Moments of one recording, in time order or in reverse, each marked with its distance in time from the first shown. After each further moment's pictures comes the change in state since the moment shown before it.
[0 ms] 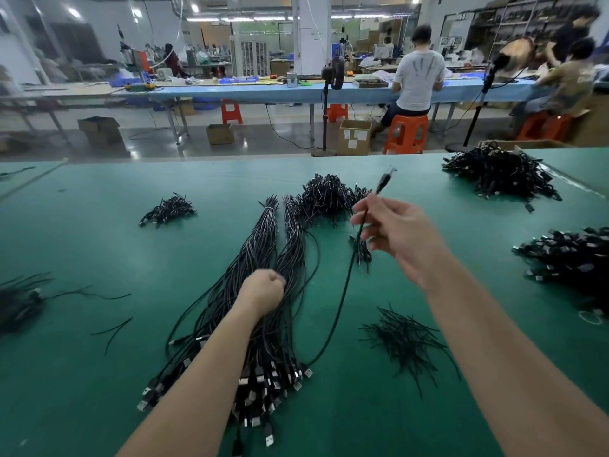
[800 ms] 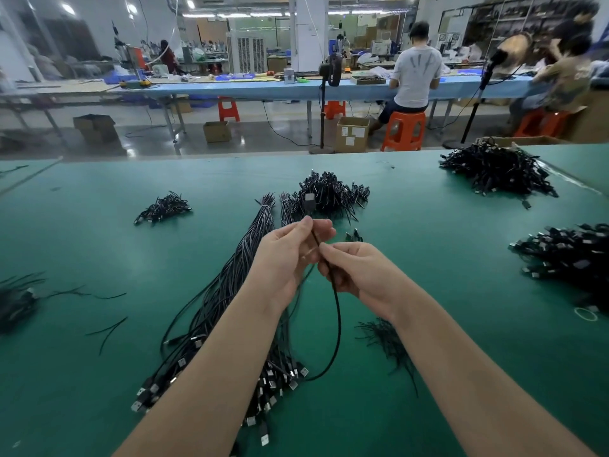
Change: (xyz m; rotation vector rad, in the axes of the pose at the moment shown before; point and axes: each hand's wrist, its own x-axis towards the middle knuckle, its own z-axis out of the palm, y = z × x) left_hand -0.057 0.096 -0.006 -1.097 -0.135 0.265; right_hand -0.015 0.046 0.031 -0.043 -0.293 0.140
